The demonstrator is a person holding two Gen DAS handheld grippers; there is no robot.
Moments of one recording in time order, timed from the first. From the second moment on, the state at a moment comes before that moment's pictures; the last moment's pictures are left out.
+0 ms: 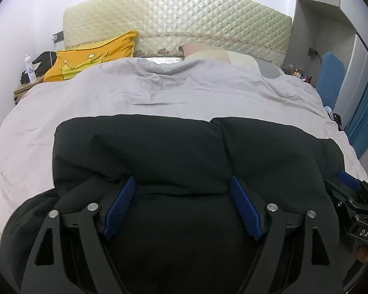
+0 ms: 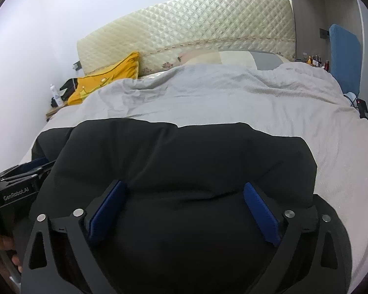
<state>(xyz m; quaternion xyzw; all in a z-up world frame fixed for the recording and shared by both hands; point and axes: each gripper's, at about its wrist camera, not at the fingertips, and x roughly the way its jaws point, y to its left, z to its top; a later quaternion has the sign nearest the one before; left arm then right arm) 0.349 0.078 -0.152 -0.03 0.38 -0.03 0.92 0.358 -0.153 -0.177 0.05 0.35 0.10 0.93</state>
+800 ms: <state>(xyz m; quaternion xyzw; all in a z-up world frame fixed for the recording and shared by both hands) 0.328 0.133 -0.148 0.03 0.36 0.06 0.93 0.335 -0.218 -0.175 0.05 0.35 0.08 0.93</state>
